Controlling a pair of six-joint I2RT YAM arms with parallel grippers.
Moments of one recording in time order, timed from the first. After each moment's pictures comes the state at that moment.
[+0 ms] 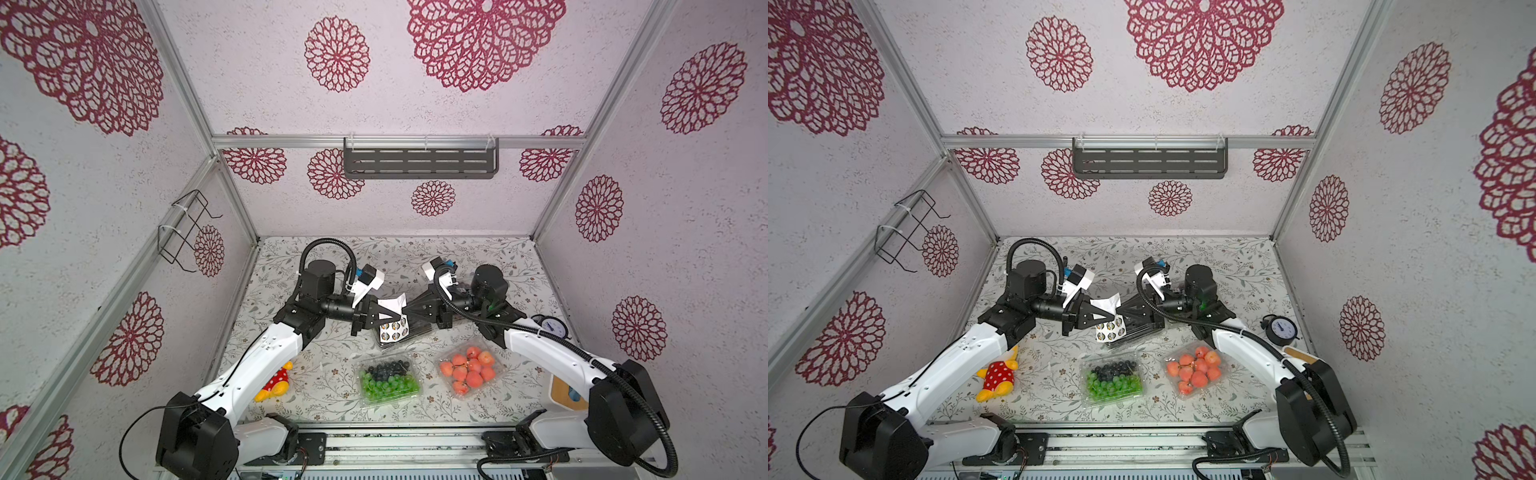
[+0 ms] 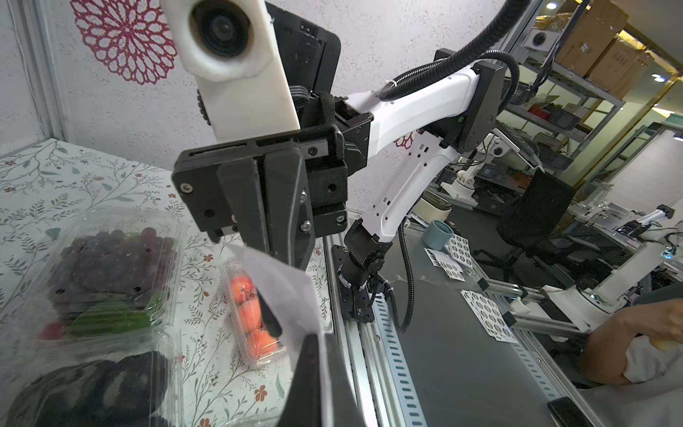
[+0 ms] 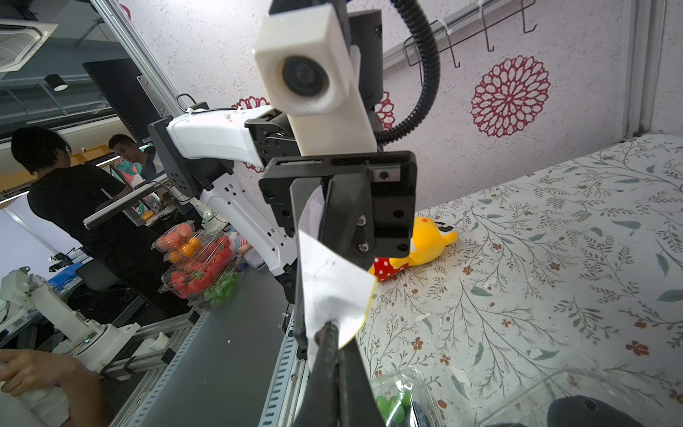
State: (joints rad) left arm -0.43 1.25 0.95 -0.03 1.23 0.00; right arm 0.56 1.34 0.88 0.49 -1.19 0.44
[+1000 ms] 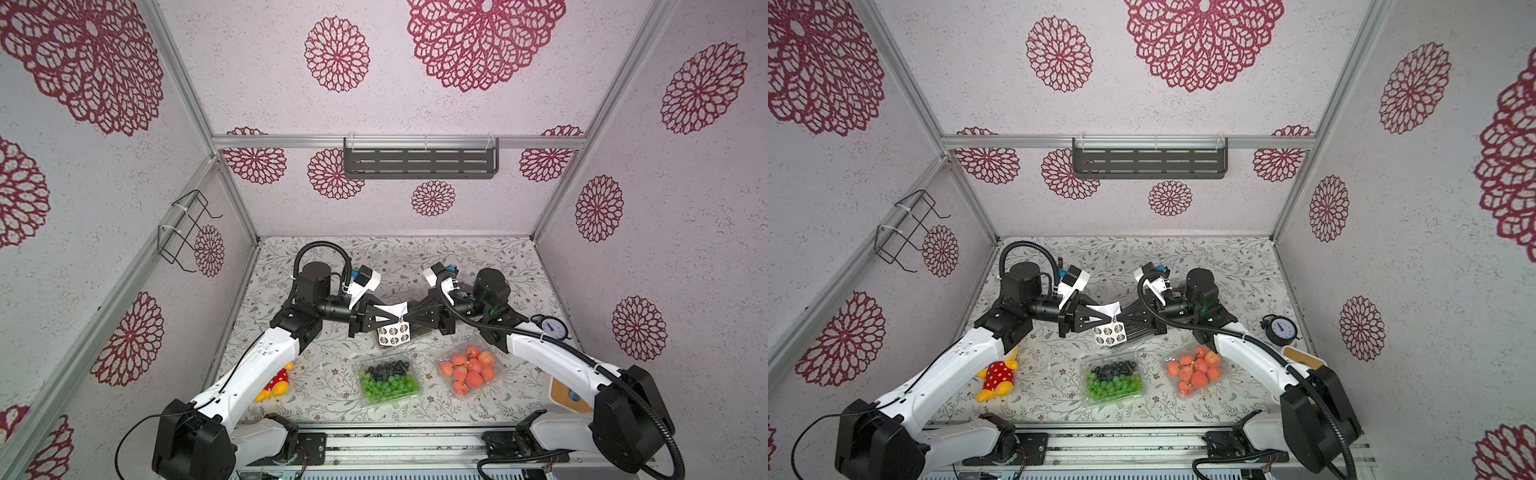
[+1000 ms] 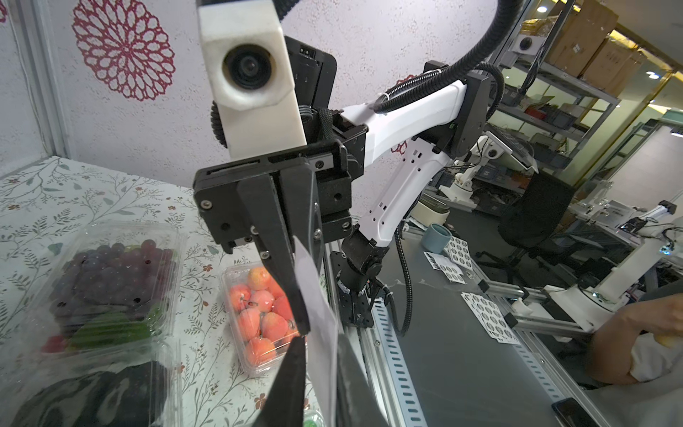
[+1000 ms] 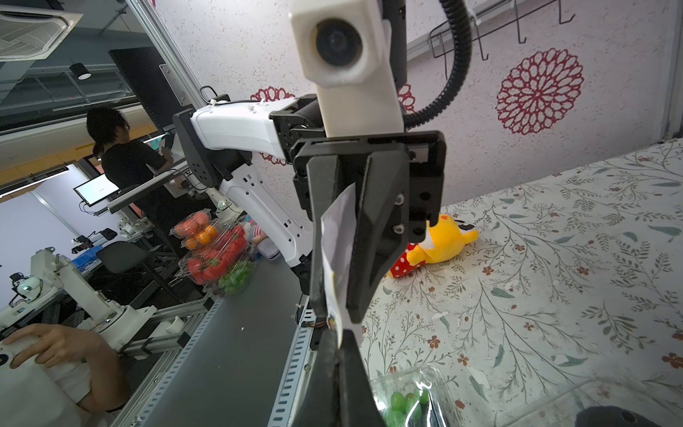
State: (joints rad) left arm -0.42 1.22 0.92 0.02 1.24 -0.03; right arm 0.57 1.31 0.85 0.50 -1.23 0.44
